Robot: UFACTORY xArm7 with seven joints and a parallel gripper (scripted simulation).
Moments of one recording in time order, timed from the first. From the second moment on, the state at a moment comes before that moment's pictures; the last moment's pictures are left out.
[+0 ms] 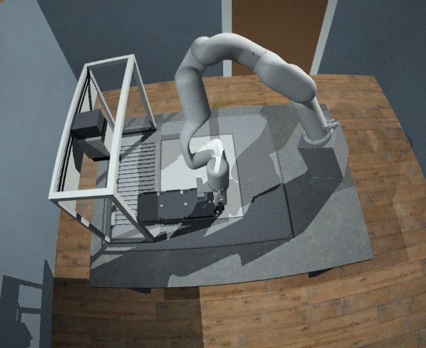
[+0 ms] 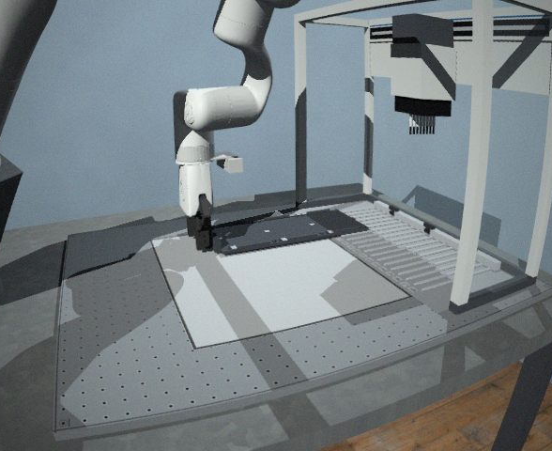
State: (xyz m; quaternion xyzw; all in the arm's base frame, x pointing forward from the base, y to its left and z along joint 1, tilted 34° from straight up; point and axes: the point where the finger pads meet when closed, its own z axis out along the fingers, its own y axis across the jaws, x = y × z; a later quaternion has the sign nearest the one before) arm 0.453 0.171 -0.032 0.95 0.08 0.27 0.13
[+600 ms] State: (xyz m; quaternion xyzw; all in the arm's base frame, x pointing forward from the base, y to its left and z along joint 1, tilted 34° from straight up) arm 0.466 0.175 -0.025 0.95 0.08 0.27 0.13
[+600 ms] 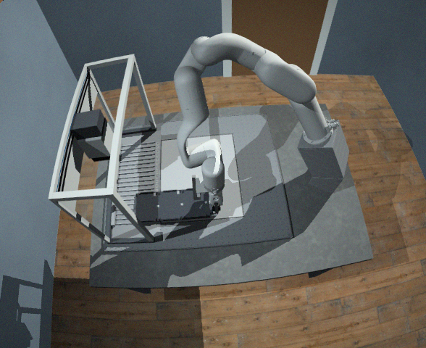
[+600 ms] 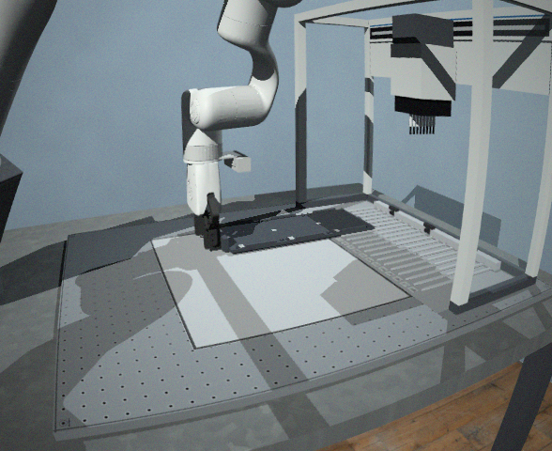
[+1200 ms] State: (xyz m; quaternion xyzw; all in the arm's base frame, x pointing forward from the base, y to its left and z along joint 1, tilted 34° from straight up) arm 0.480 0.178 -0.017 0.95 0.08 0.27 0.13
